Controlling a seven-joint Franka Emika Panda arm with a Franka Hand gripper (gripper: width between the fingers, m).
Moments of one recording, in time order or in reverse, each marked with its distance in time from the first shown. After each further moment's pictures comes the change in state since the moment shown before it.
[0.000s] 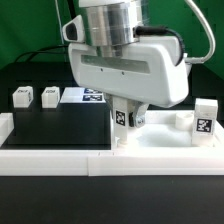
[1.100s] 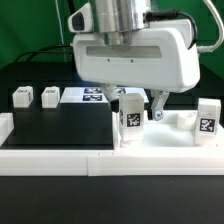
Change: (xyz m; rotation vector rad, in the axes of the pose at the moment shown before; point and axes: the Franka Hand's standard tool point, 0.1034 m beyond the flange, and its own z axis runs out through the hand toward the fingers) arm -0.006 -0.007 -0.012 0.017 0.053 -0.413
